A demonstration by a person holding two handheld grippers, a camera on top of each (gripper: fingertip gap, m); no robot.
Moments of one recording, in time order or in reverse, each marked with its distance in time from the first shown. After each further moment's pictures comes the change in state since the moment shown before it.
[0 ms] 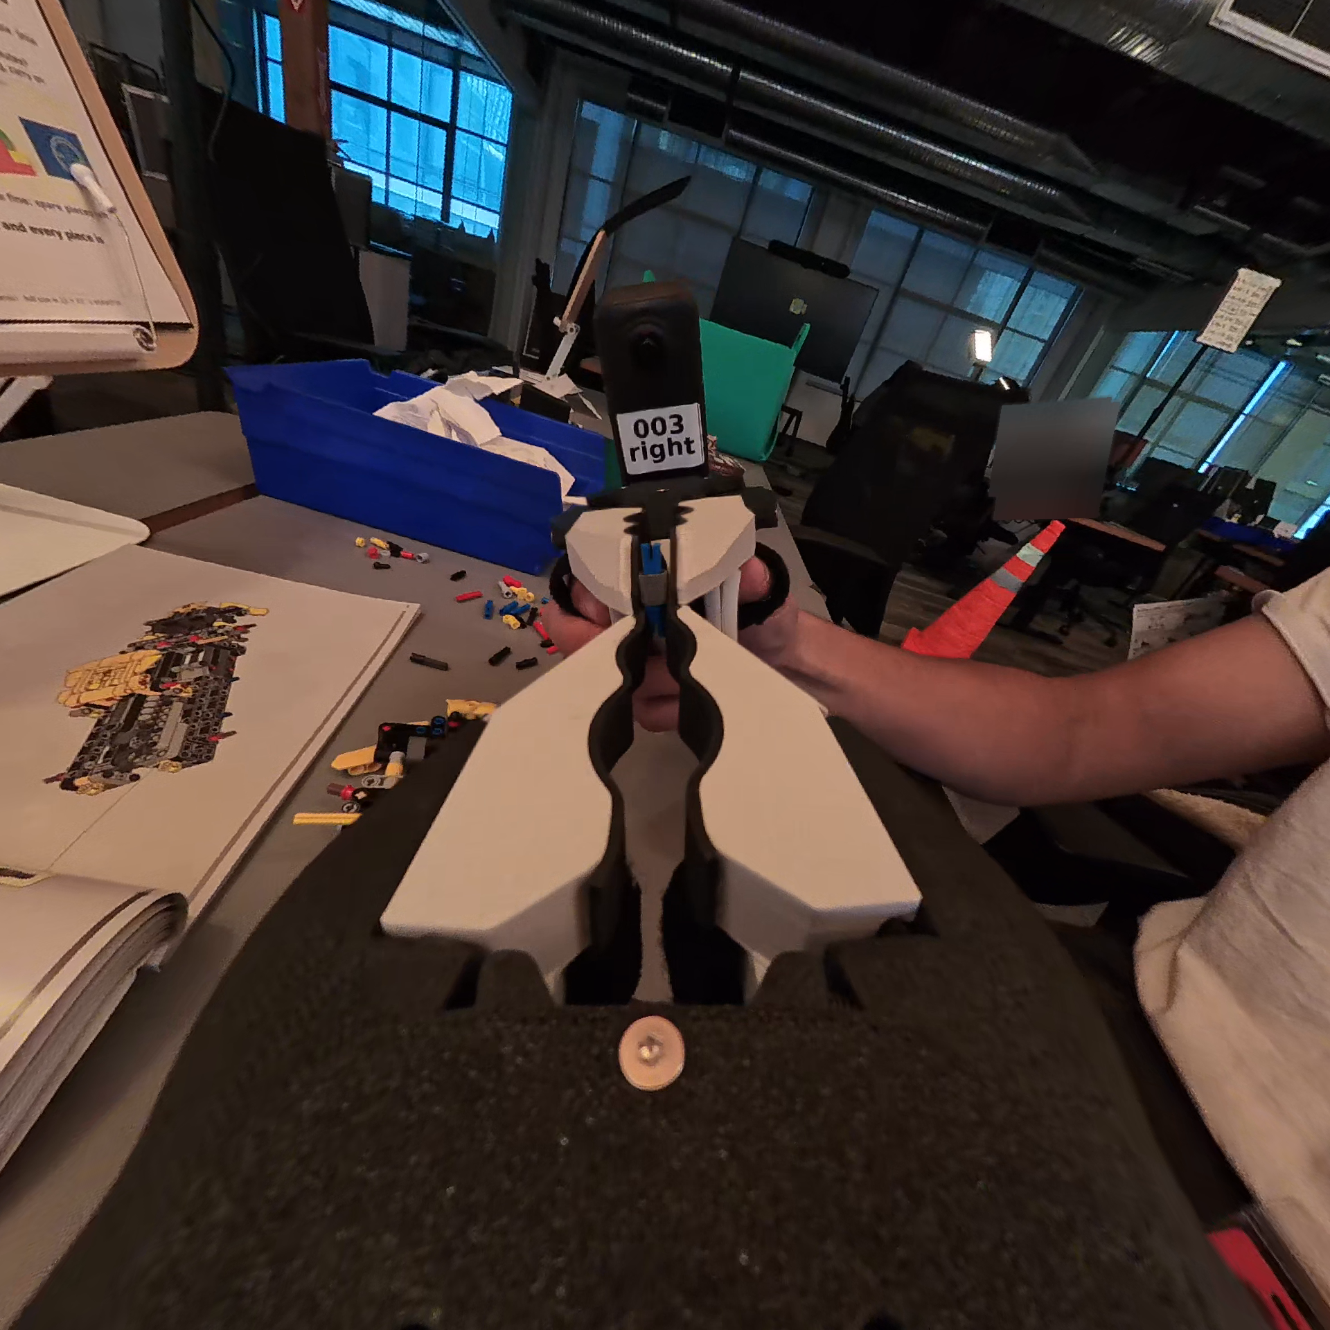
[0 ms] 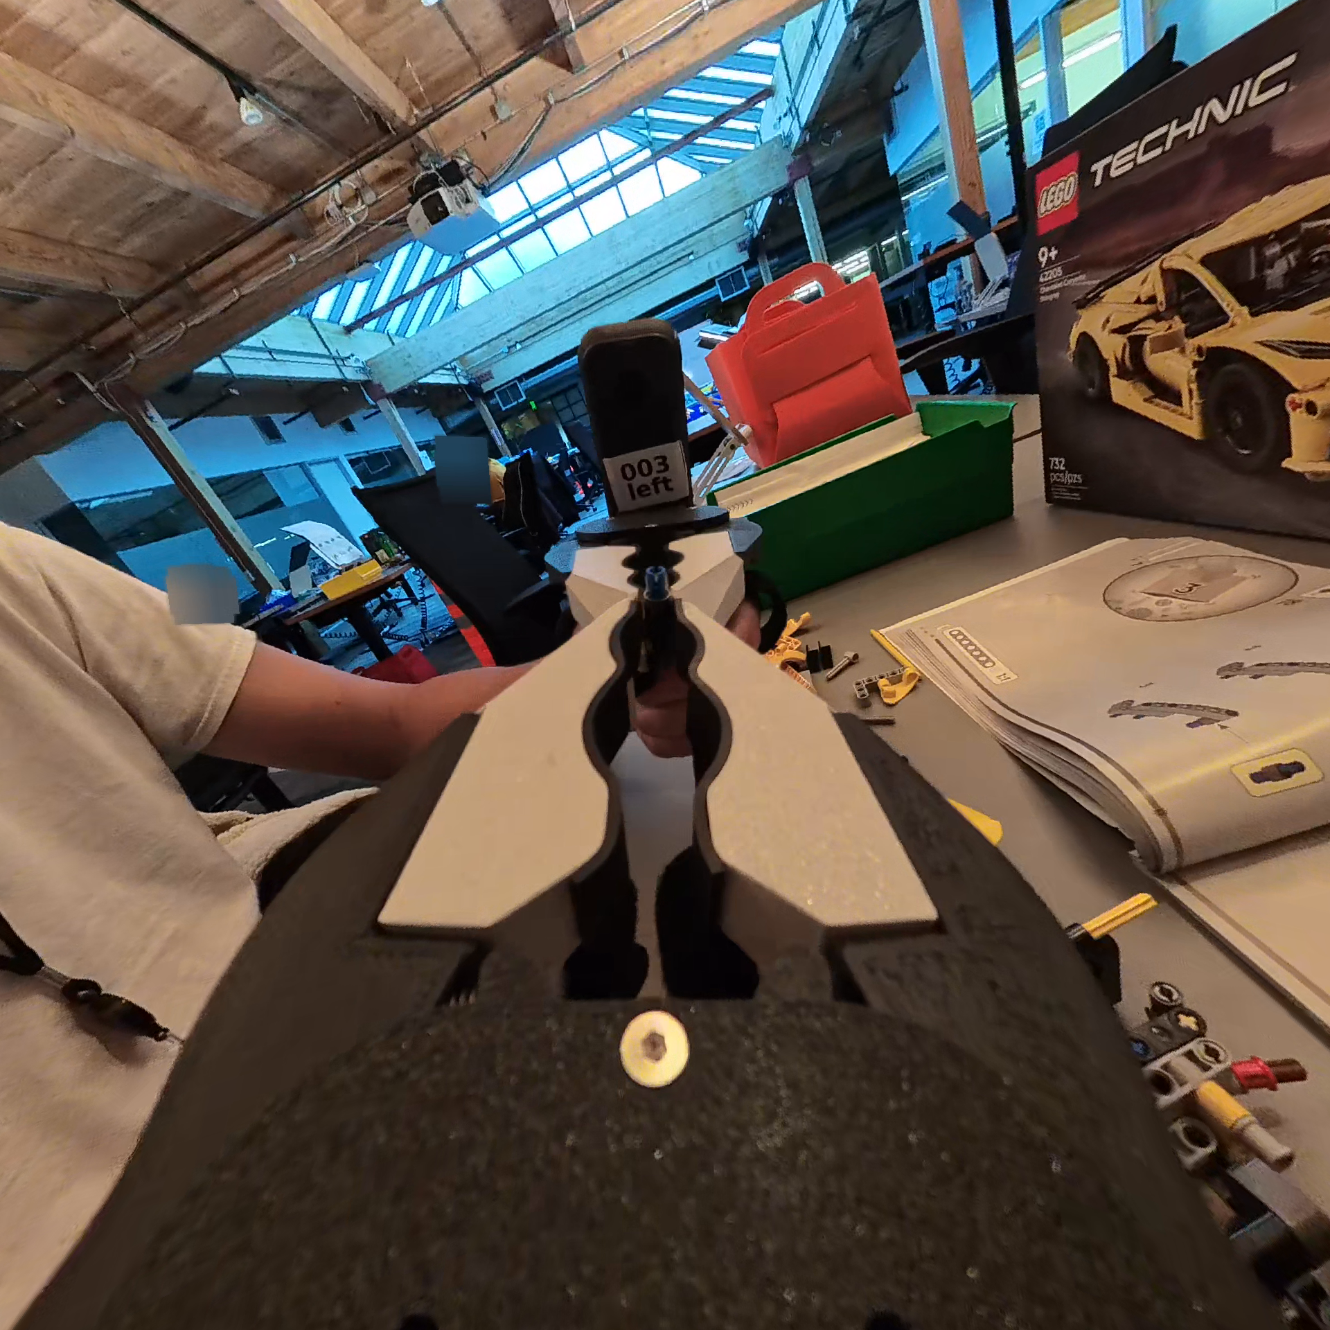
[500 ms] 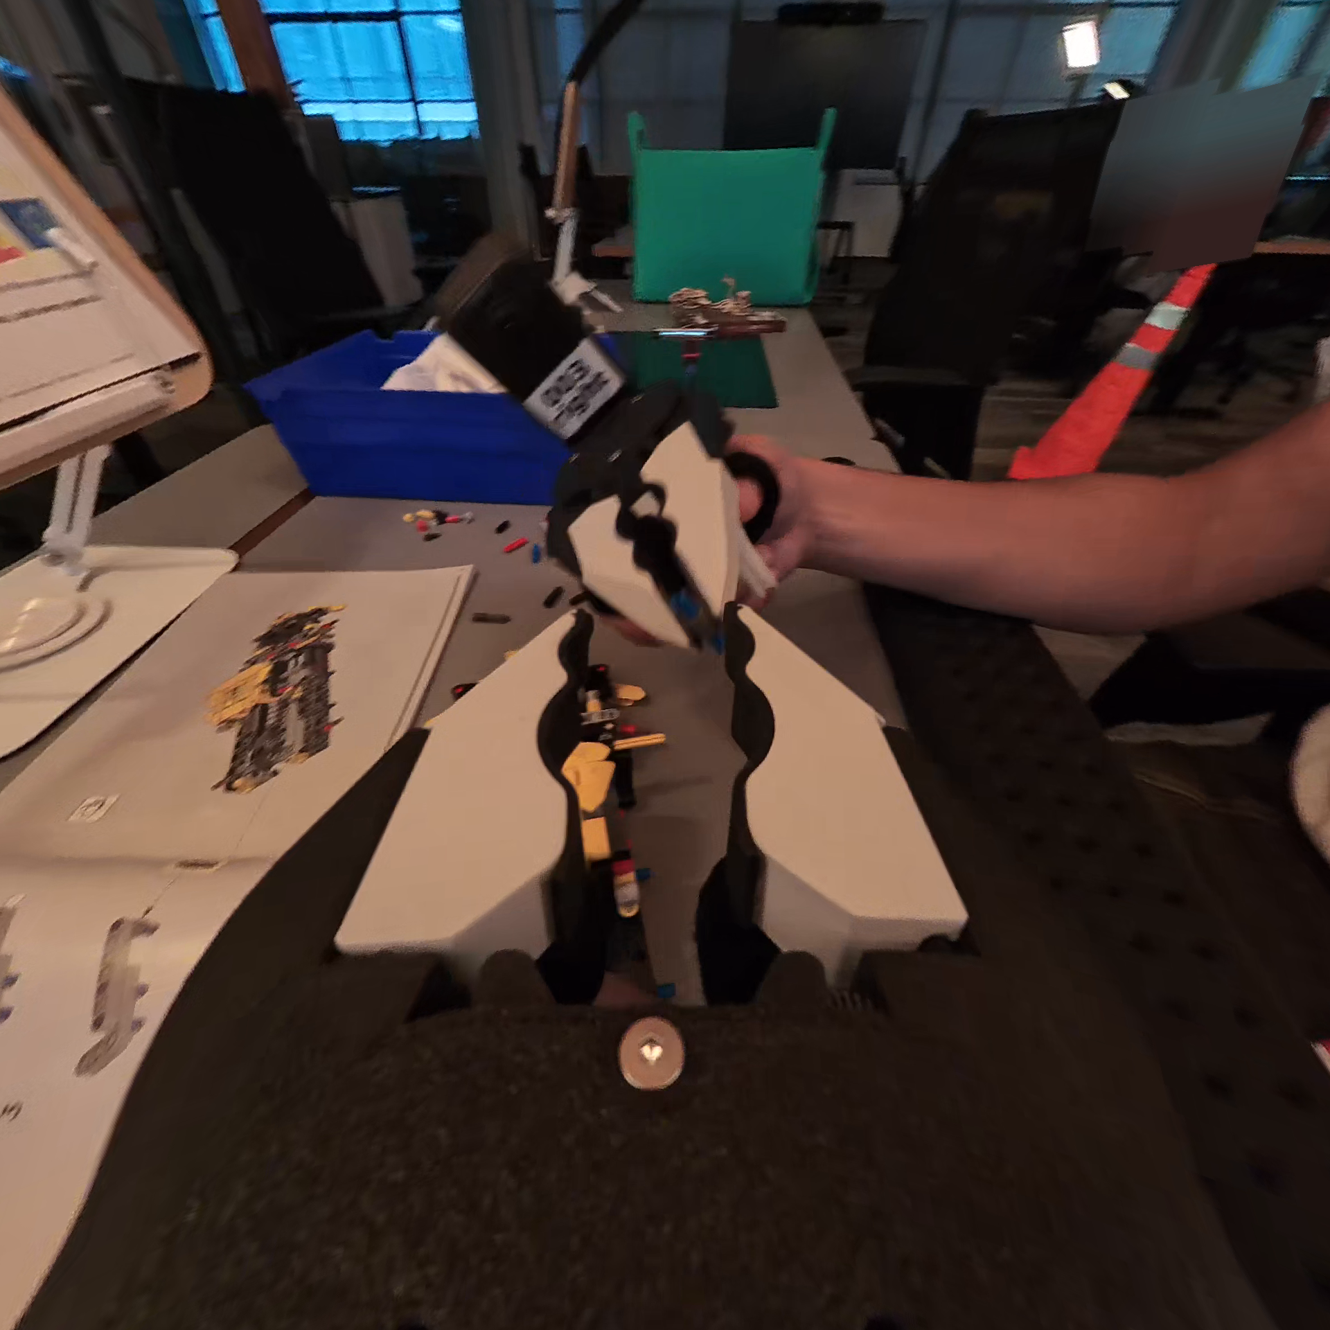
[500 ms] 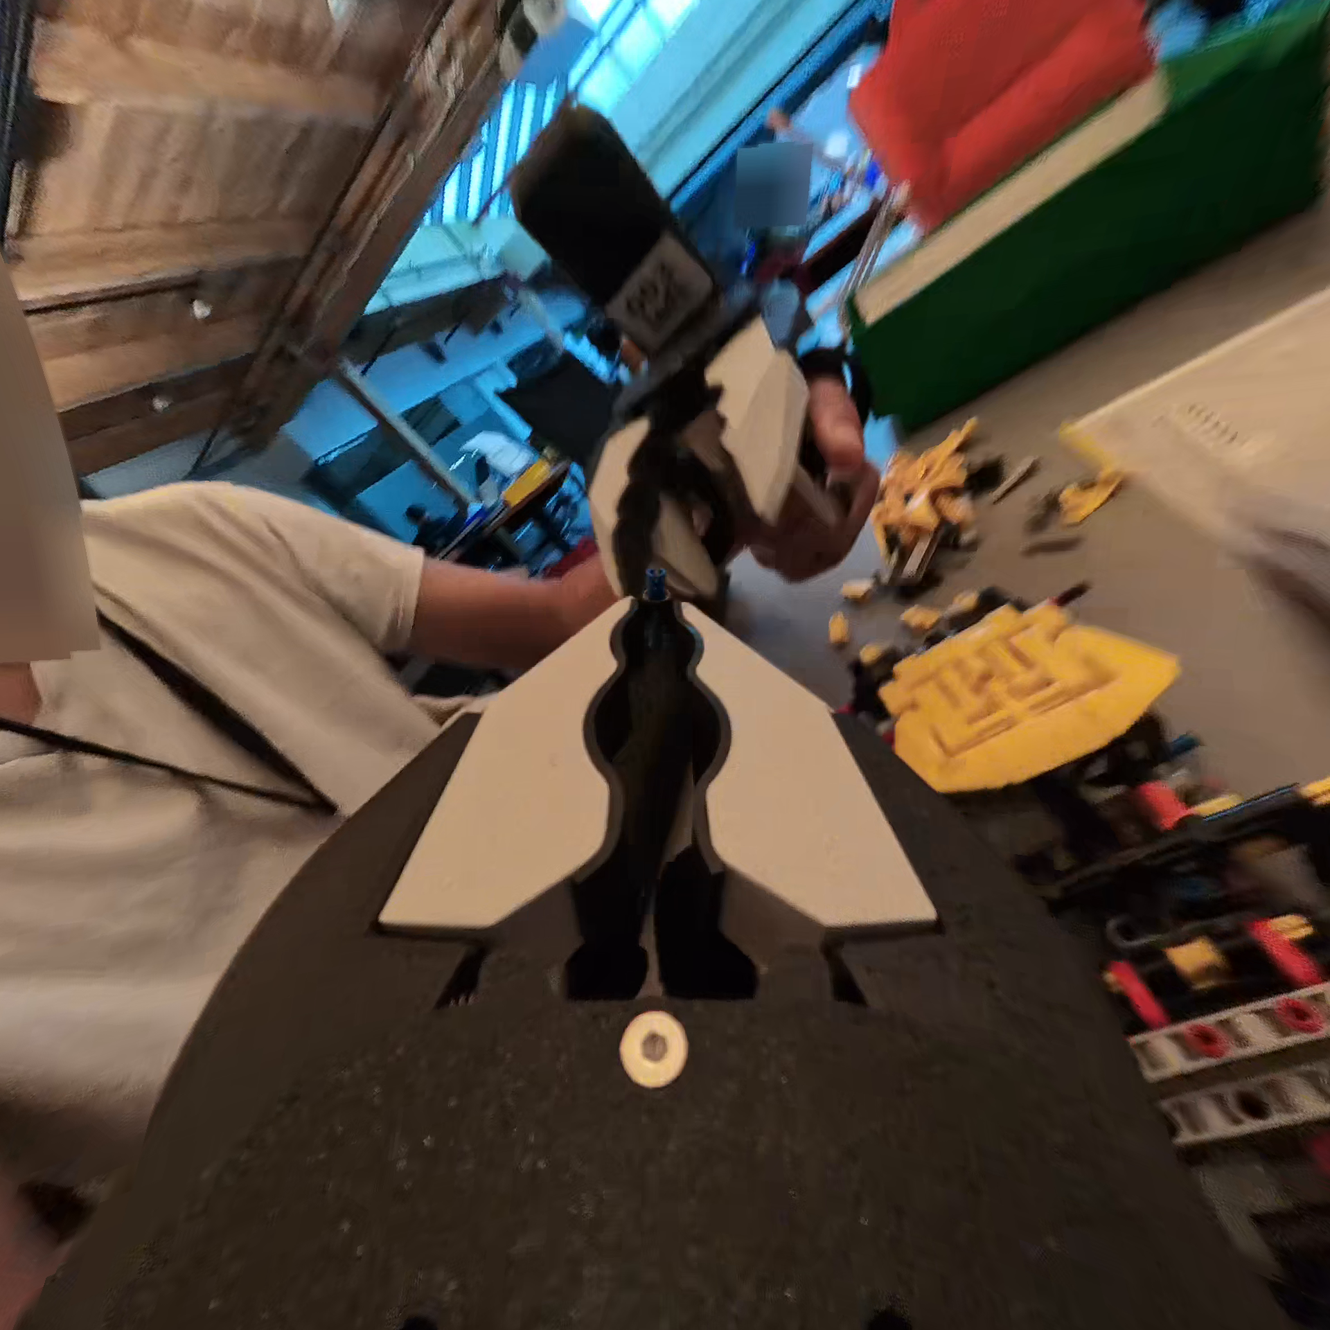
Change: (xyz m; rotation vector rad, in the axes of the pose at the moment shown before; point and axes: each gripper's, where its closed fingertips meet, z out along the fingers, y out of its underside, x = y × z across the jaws) left arm 0.004 0.019 -0.010 -0.177 -0.038 0.278; right arm -0.013 0.040 -0.010 -0.238 -0.205 0.279
